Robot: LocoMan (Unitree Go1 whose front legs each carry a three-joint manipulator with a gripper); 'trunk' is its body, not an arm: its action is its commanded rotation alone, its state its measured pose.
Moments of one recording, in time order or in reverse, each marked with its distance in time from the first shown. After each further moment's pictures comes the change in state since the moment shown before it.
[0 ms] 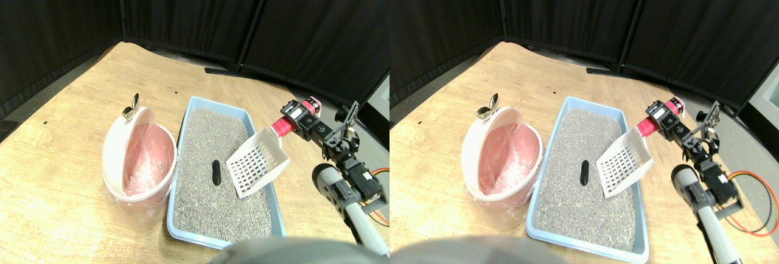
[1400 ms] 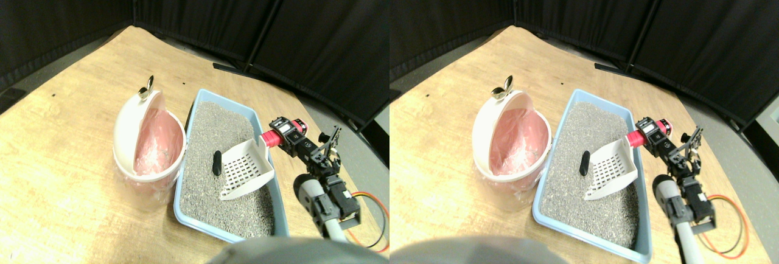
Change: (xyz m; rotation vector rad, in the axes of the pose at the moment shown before) right arm 0.021 0.084 -0.001 0.242 0.035 0.186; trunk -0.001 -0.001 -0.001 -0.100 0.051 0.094
